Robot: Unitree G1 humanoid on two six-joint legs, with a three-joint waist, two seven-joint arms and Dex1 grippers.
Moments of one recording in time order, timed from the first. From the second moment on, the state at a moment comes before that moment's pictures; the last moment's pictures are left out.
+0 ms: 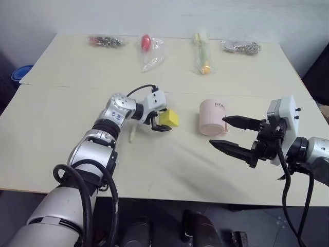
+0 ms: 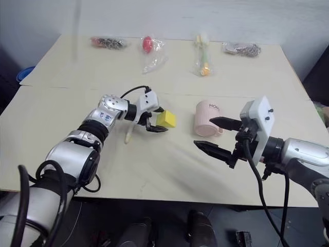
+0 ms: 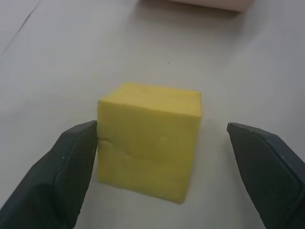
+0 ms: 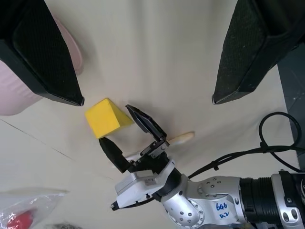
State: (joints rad) left arm -1.26 0.27 -0.16 1.31 0.20 -0.20 -1.05; right arm -0.20 -0.94 -0.36 -0.66 1.12 0.87 0.57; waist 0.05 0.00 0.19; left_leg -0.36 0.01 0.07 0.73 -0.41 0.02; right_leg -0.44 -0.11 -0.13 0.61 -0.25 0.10
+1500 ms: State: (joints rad) left arm -0.46 0.76 0.64 -0.10 -0.16 1.04 -0.42; right arm -0.46 -0.84 -0.07 -0.38 0.83 0.77 0.84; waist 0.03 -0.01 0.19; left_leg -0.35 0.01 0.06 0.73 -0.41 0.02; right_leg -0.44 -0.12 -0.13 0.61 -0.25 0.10
